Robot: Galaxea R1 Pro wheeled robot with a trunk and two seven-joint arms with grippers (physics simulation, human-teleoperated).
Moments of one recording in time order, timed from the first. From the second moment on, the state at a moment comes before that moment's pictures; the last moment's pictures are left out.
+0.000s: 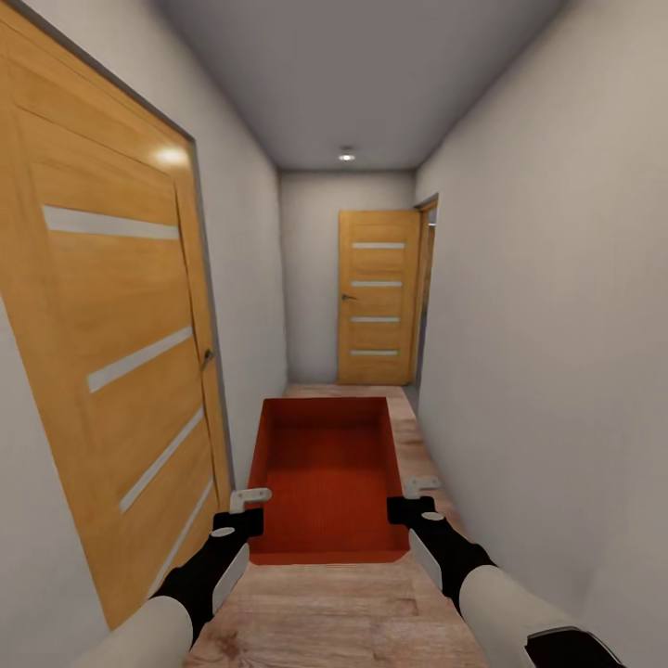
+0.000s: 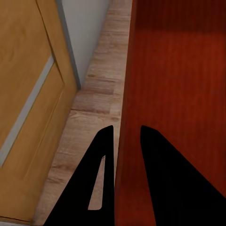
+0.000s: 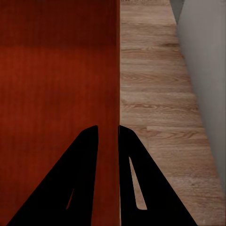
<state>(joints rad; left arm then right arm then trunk) -0.63 -0.07 -0.14 -0.47 0.17 0.12 0.27 -0.74 0.11 0.10 -0.31 -0.06 0.07 -0.12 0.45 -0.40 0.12</state>
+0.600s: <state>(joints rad) -0.63 -0.07 -0.14 -0.47 0.18 0.12 0.27 -0.74 0.11 0.10 -0.31 -0.06 0.07 -0.12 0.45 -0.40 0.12</state>
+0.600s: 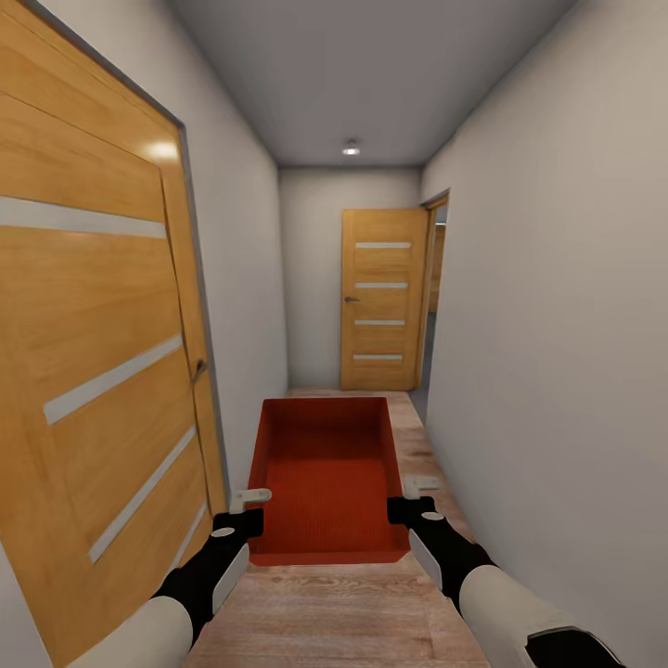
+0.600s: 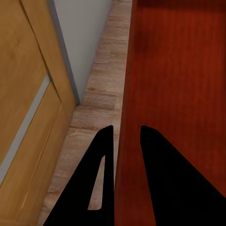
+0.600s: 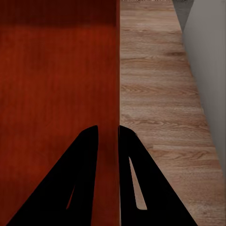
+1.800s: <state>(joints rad) -0.63 -0.08 -0.14 -0.46 0.17 0.12 0.27 -0.74 0.11 0.10 -0.31 -0.06 0.07 -0.12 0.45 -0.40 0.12</state>
